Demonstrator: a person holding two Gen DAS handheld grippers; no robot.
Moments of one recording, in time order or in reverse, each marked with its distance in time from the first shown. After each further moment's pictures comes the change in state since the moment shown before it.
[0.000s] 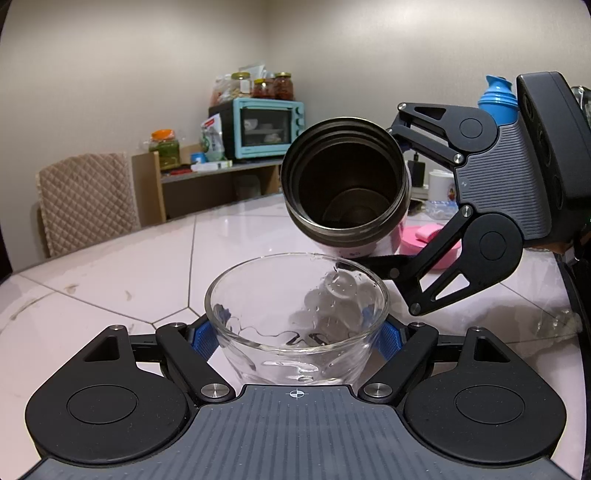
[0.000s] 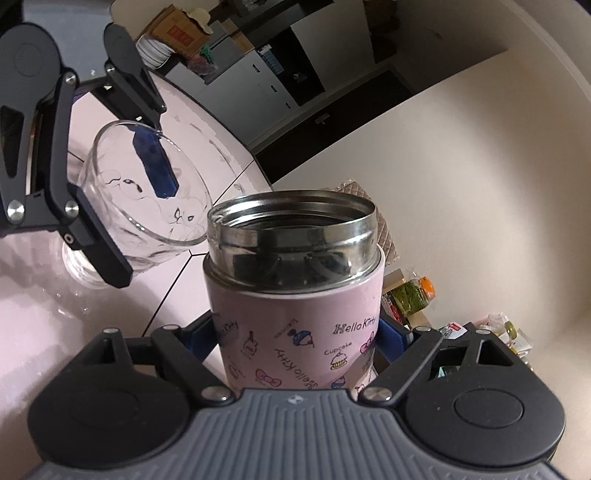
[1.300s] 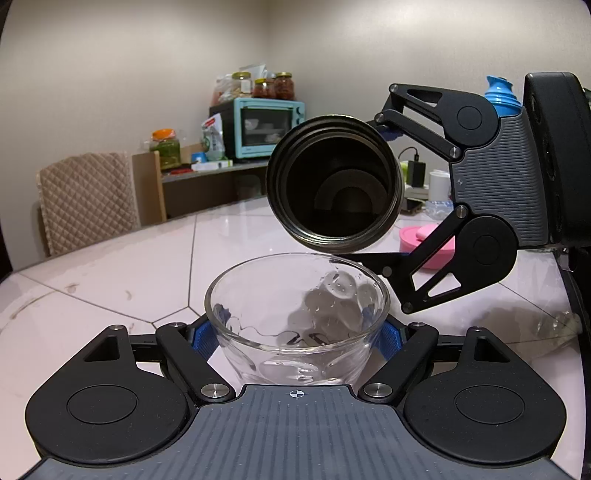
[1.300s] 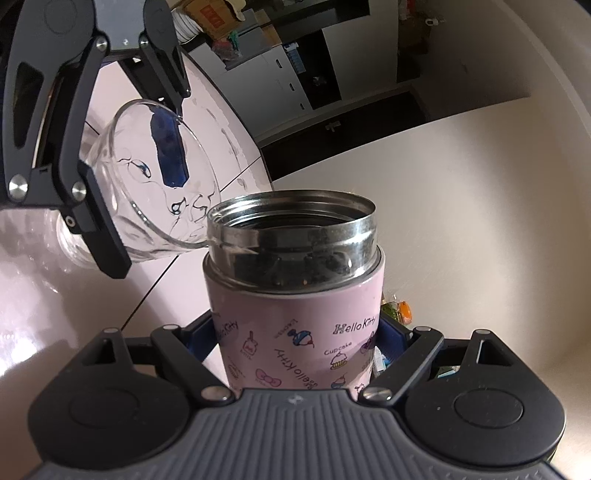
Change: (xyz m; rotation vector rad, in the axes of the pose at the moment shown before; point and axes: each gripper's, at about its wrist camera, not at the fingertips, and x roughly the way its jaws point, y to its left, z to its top) left arm -0.001 -0.003 0.001 -0.001 0.001 -0.001; right arm -0.007 0.024 -0.009 -0.187 -0.005 -0.060
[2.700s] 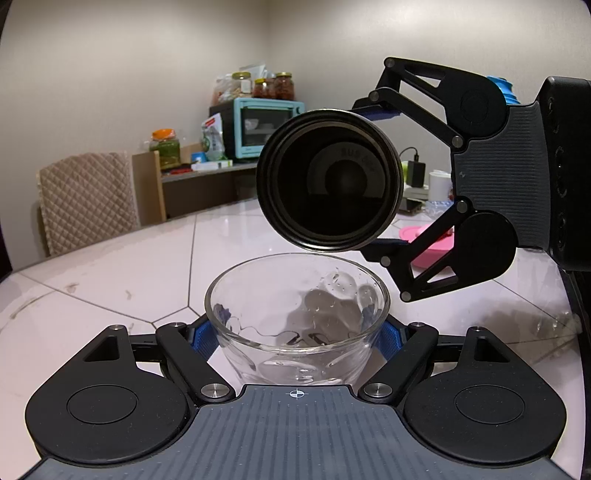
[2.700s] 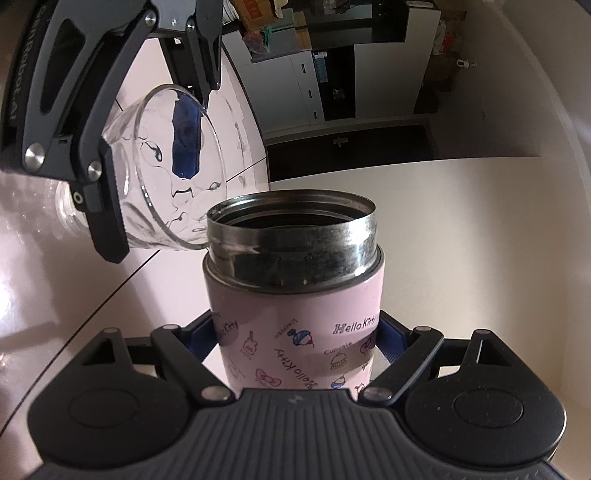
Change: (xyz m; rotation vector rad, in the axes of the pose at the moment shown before) left arm 0.000 -0.003 0.001 -0.001 0.001 0.000; right arm 0.000 0.026 -0.009 -0.214 -0.019 -0.076
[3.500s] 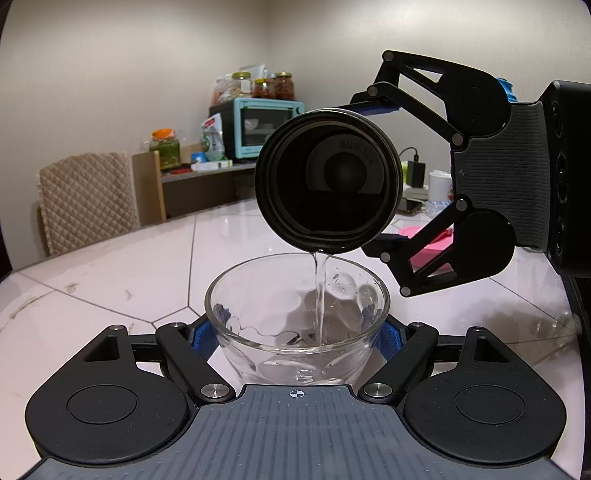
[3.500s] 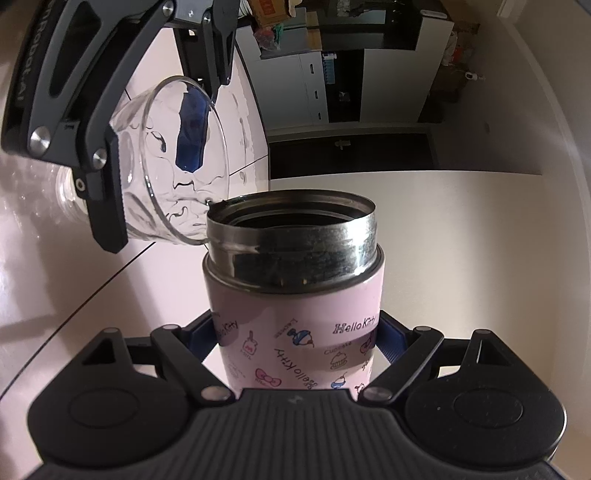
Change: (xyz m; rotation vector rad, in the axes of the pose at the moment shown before) left arm 0.000 -0.003 0.000 0.000 0.000 0.001; right arm 0.062 -0.024 0.012 -0.075 -0.005 -0.008
